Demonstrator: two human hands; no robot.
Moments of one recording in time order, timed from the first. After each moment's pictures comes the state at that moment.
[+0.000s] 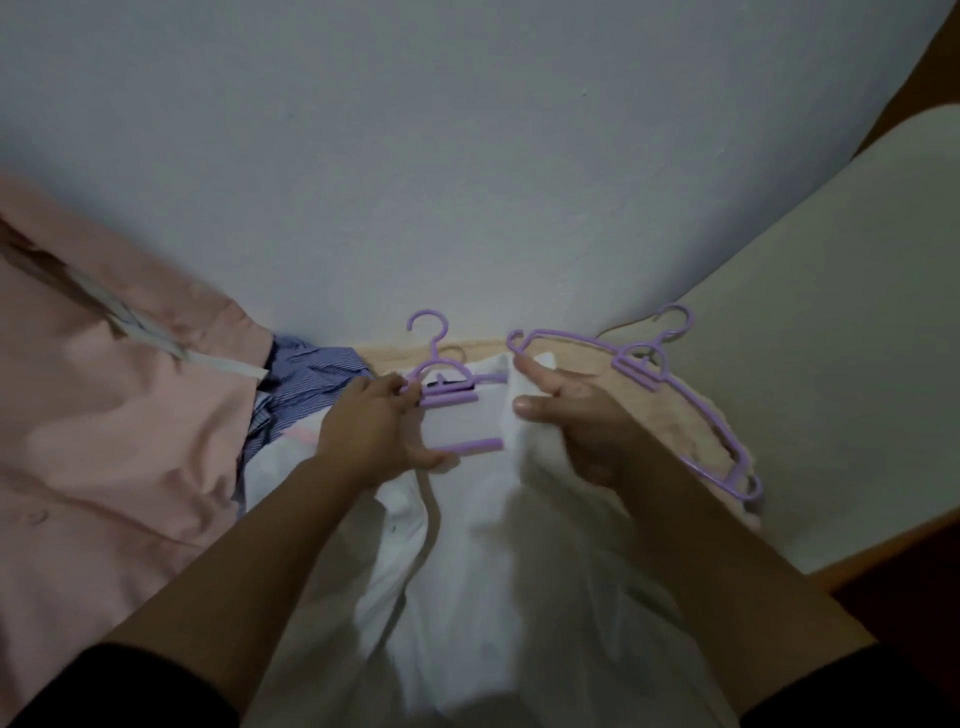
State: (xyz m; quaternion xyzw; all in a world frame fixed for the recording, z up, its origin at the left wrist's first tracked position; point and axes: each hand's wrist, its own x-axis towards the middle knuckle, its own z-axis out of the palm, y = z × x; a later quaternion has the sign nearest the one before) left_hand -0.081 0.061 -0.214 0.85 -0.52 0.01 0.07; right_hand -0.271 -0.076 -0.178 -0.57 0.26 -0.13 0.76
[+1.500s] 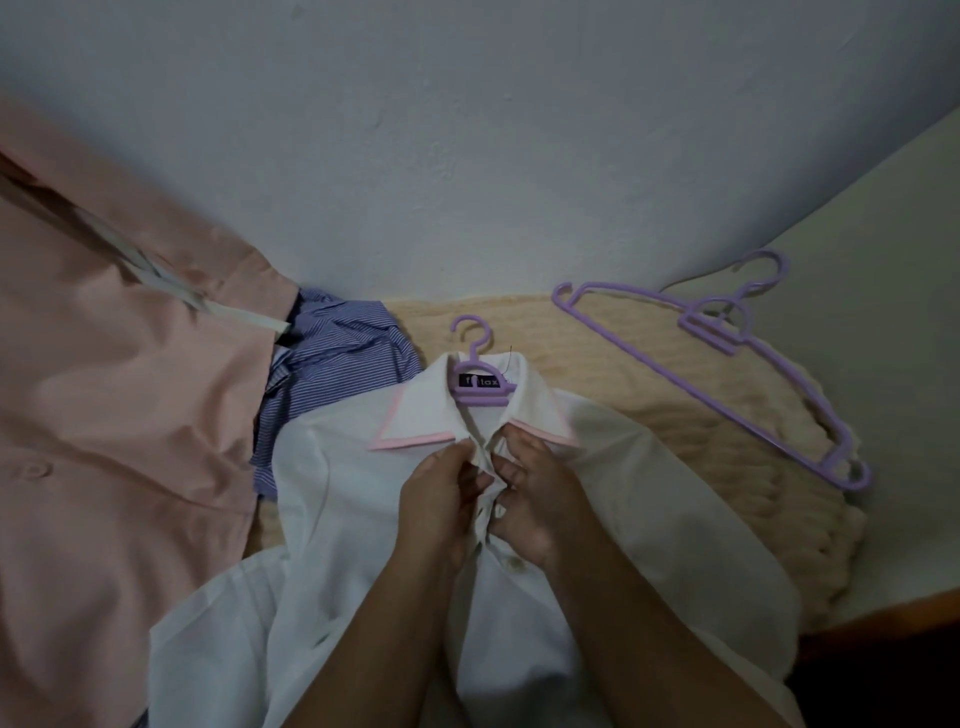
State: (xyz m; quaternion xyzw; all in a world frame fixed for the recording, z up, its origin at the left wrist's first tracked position) left_hand -0.172 0.065 -0.286 0.57 0.11 -0.38 0.72; right_hand -0.228 -0.004 -0.285 -0.23 0.37 -0.13 0.89
